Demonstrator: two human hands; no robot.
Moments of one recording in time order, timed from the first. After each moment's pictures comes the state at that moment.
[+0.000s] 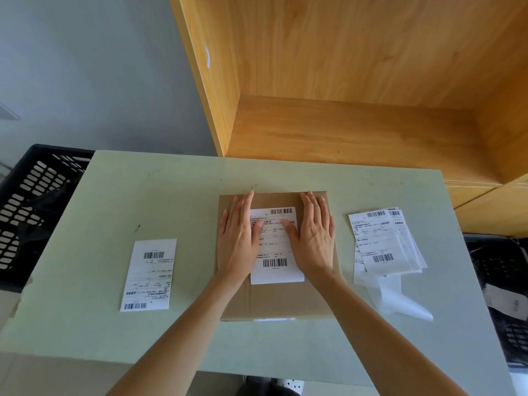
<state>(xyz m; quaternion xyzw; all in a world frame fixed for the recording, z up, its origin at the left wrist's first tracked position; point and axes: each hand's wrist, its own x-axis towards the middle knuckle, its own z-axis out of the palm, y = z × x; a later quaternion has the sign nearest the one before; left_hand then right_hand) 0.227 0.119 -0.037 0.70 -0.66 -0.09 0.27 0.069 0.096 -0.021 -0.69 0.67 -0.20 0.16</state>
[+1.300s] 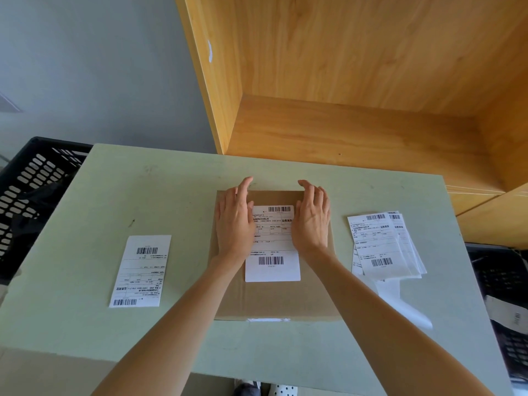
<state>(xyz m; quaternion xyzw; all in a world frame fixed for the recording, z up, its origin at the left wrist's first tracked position) 0.221 0.090 -0.032 0.72 -0.62 -0.06 0.31 0.073 0.062 -0.027 -0.67 0.66 -0.28 0.19</state>
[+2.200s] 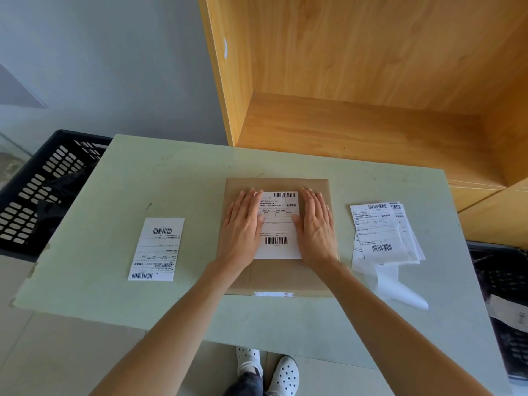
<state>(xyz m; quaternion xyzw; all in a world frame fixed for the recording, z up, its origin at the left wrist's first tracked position) 0.226 0.148 -0.044 0.68 -0.69 -0.07 0.23 0.054 0.120 -0.021 -0.74 0.61 -0.20 0.20</state>
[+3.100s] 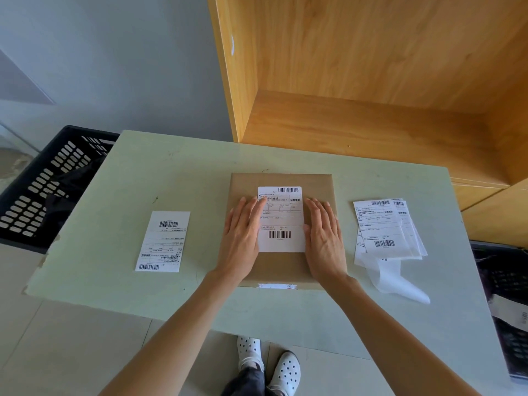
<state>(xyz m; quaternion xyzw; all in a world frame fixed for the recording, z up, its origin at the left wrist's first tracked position) 0.228 0.183 -0.041 0.67 -0.70 -0.05 0.22 0.043 0.155 -0.022 -0.74 0.61 -0.19 0.19</state>
